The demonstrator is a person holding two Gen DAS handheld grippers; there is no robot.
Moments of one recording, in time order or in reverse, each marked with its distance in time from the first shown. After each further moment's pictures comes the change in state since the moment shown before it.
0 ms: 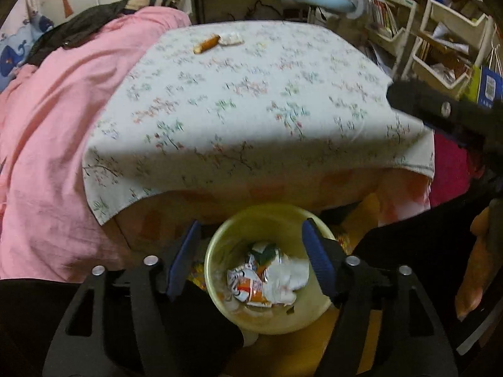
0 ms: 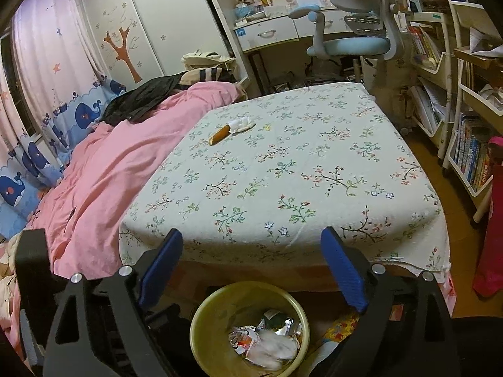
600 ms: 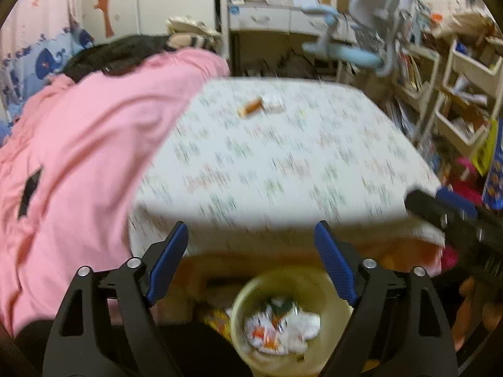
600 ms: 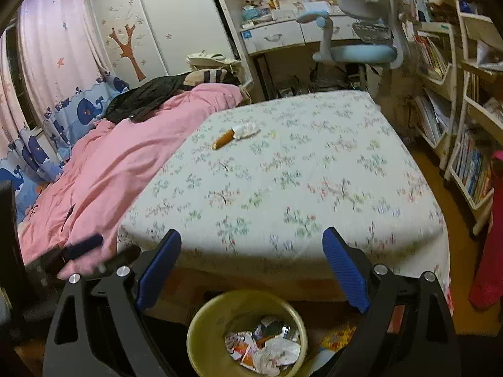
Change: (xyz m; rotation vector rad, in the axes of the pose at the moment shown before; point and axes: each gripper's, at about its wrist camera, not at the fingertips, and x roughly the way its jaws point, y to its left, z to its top) left arm -0.034 0.035 0.050 -0.107 -0.234 0.108; right arm 0.005 0.009 0.012 -0.047 -0.018 0.002
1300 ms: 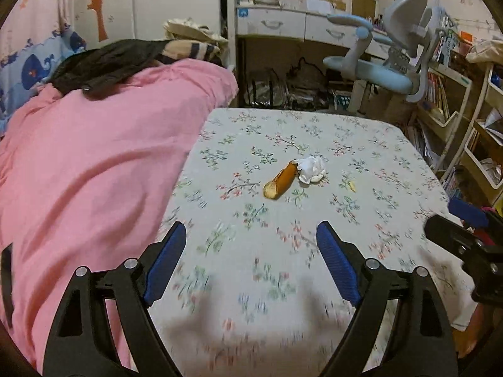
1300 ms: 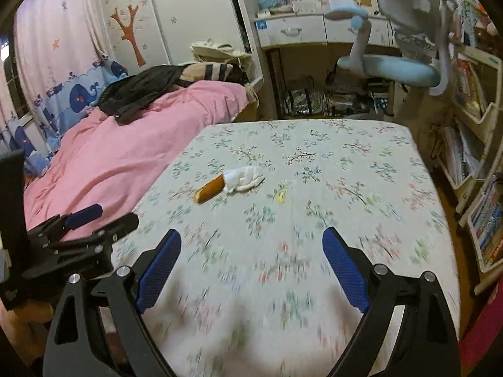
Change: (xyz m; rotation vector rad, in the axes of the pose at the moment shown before) left arm 0.149 0.033 0.144 -0.003 0.021 -0.008; right arm 0.132 -0.003 0.116 -0.092 0.071 0.002
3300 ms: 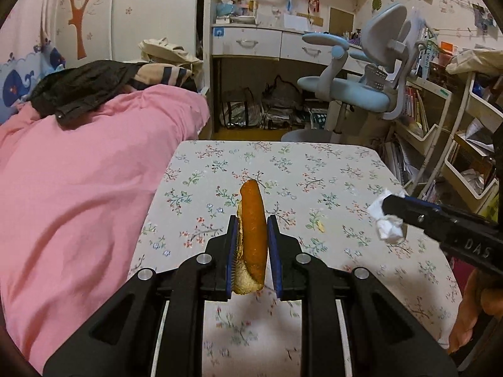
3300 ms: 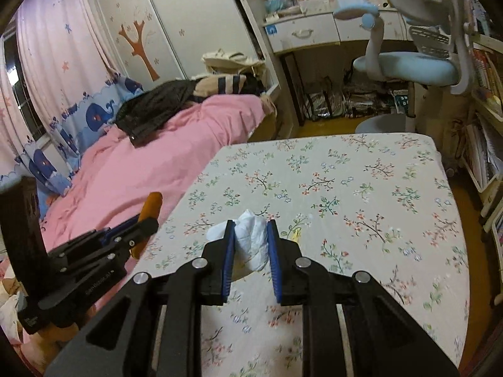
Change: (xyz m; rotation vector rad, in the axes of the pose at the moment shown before) left arm -0.015 -0.027 0.031 0.024 -0.102 -0.102; right arm 0.000 -0.015 0.042 0.052 -0.027 0.143
